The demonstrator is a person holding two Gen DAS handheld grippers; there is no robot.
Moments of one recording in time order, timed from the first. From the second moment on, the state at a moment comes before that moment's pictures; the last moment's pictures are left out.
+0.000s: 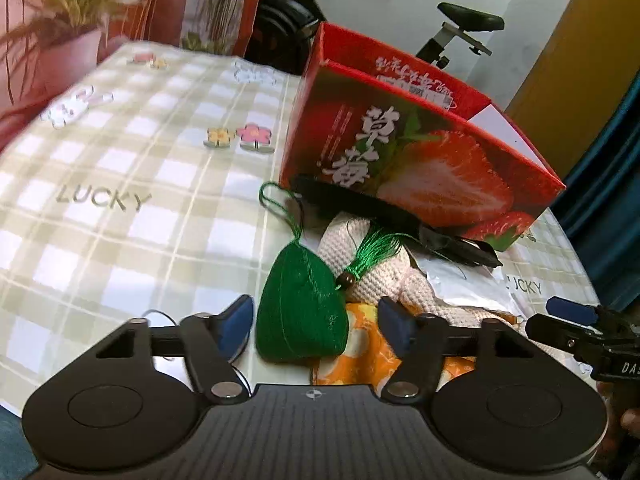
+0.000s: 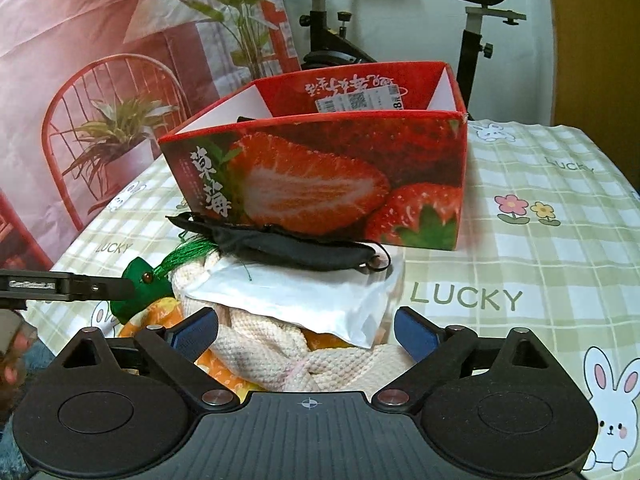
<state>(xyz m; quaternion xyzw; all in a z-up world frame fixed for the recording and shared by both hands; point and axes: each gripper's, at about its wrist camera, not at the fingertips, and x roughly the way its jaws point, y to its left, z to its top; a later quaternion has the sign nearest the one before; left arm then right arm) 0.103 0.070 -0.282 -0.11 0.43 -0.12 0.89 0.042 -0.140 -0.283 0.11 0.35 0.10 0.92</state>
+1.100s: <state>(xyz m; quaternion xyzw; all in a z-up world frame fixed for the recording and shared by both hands) 0.136 -0.002 -0.260 -0.10 0.42 -0.26 0.87 0.047 -0.131 -0.288 0.09 0.35 0.12 0.92</state>
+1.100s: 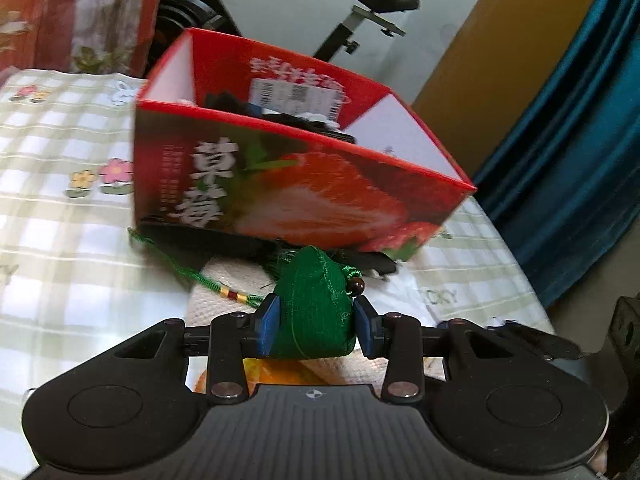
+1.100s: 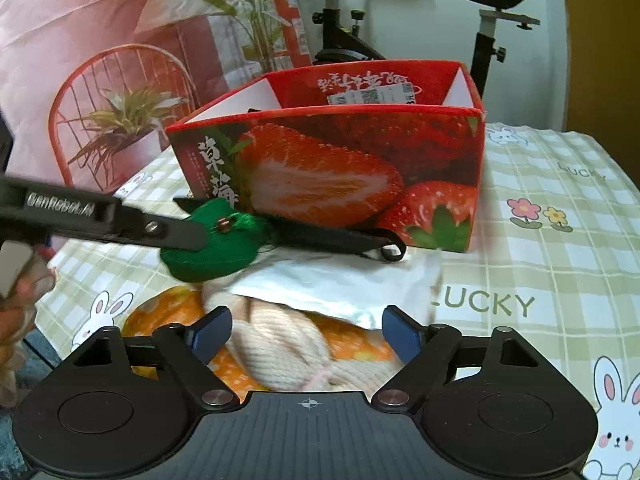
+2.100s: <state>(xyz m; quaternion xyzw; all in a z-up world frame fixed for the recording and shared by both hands) 0.130 -0.009 -0.275 -0.11 0.42 -0.28 0.85 0.075 -0.088 -0.282 -0.01 0.33 0.21 0.92</state>
